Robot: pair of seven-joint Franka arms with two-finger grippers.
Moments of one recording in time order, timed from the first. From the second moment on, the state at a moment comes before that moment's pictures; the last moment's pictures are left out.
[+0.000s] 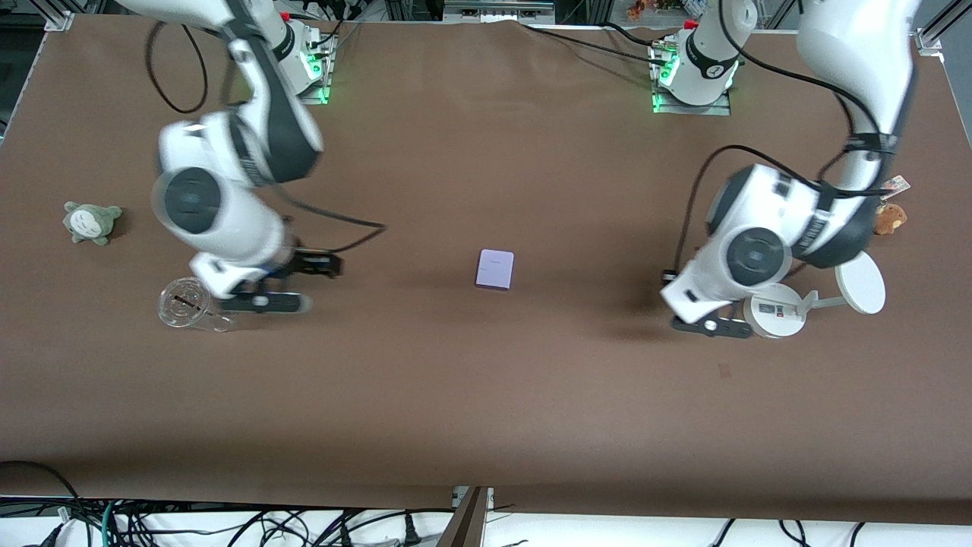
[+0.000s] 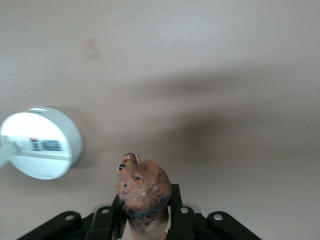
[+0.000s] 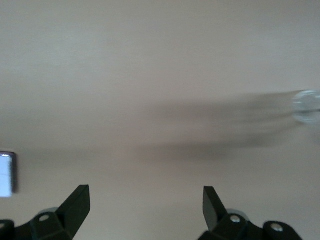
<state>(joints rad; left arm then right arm) 0.12 0.52 -0.37 -1.64 0.30 1.85 -0.19 0.47 0.46 -0.07 -1.57 0.02 1.95 0.43</state>
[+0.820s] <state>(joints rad) 0.25 0.62 -0.37 -1.79 0.30 2.19 -0.11 0.78 0.77 -0.07 -1.41 0.02 2.27 1.02</state>
